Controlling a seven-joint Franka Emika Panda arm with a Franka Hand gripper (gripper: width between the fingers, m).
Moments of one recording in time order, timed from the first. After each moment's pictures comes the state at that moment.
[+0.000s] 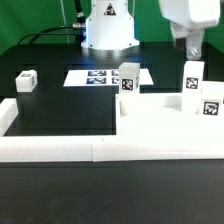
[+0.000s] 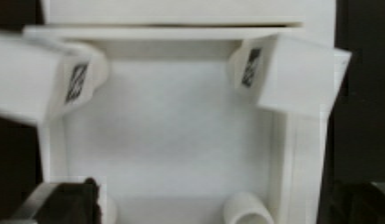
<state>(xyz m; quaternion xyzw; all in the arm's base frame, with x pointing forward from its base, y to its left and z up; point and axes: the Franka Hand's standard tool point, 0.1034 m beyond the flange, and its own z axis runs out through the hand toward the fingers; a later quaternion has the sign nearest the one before) 0.576 0.069 0.135 -0.75 0.66 0.00 0.08</state>
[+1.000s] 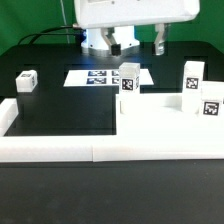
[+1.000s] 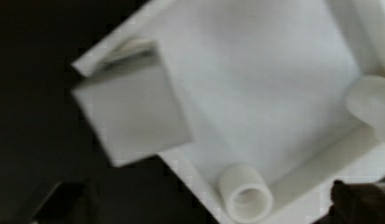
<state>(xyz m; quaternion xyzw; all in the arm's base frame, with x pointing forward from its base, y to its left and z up) 0.528 0.009 0.112 -0.95 0.29 -0.05 0.06</state>
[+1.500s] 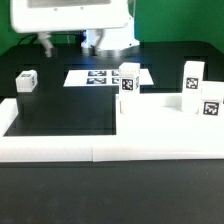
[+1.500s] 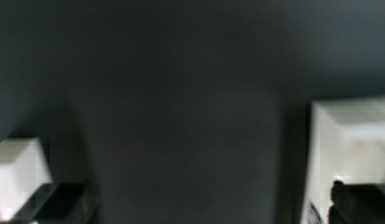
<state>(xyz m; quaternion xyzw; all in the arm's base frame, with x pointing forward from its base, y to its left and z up) 0.451 -0.121 0.092 -1.00 -0.04 -0.07 0.00</state>
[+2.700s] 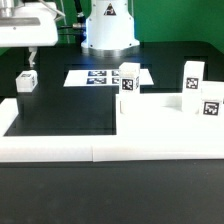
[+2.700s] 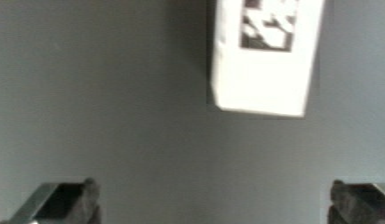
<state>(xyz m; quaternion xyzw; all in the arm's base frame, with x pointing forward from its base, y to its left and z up) 0.380 -0.231 0.046 -1.00 -0.02 0.02 0.01</state>
